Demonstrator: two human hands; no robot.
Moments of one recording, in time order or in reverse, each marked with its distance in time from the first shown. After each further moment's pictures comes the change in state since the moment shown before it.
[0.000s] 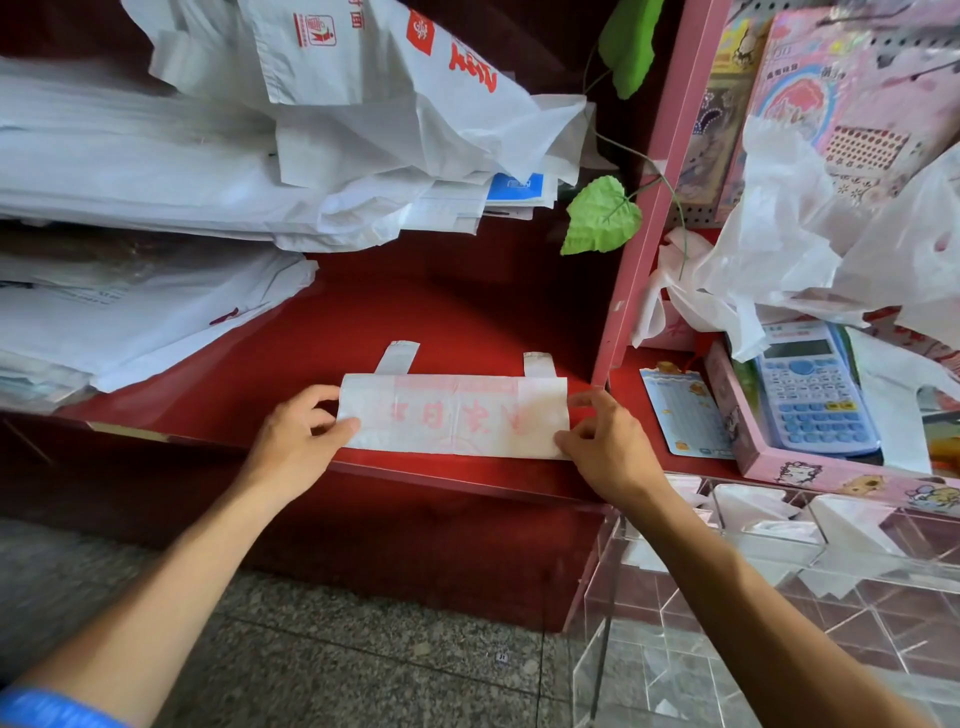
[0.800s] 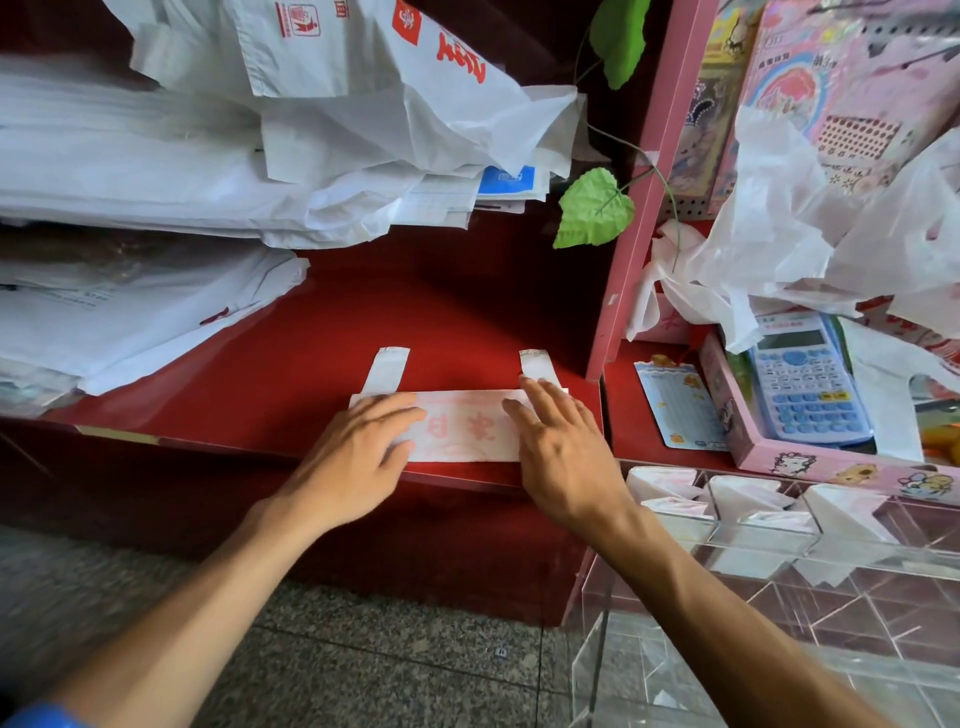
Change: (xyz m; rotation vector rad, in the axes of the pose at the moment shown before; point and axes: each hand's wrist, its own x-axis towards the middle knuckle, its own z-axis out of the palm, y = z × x) left_hand -0.005 0.012 0.033 0.499 -0.204 0.573; right_hand -0.016 -0.009 0.030 -0.563 -0.008 -0.473
